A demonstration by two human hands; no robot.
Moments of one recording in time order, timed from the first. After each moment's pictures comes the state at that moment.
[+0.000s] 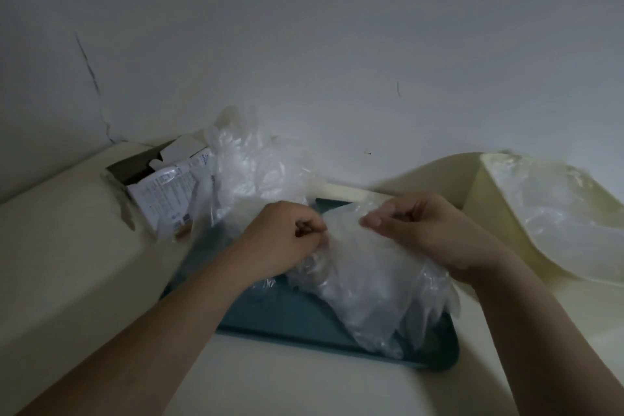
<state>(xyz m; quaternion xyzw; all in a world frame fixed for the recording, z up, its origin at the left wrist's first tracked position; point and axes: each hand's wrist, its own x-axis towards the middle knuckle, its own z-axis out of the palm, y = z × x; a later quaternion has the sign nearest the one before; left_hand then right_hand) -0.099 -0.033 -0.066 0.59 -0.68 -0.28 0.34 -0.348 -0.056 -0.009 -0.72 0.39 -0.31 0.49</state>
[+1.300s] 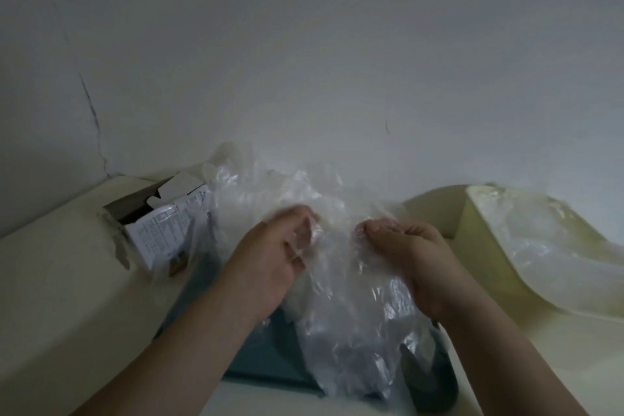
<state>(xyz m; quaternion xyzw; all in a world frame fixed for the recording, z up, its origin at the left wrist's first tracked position) -0.118 -0.026 -0.029 0.39 -0.29 -0.63 0.60 -0.325 -0.056 -0.018 -0.53 0.38 -0.48 0.59</state>
